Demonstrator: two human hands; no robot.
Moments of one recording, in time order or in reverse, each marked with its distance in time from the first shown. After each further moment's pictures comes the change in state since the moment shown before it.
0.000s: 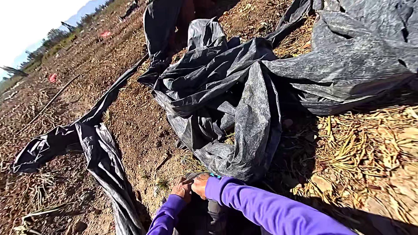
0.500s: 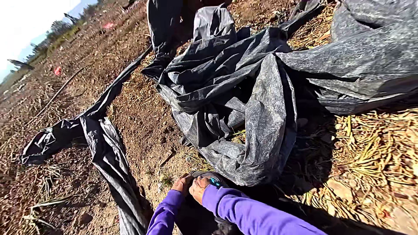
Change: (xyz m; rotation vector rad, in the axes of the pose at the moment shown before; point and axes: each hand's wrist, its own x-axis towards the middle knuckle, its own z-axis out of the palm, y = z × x) left_hand 0.016 -0.042 -0.018 -0.261 0.052 -0.111; right_hand 0.042 -0.038 0.002 0.033 0.044 0.200
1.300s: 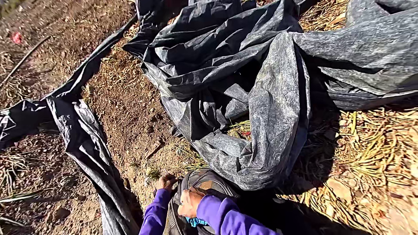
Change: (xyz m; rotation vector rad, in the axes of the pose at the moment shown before) left_hand 0.077 -0.132 0.100 -0.685 0.268 -0.412; right_hand 0.042 0.013 0.025 0.550 -0.207 0.062
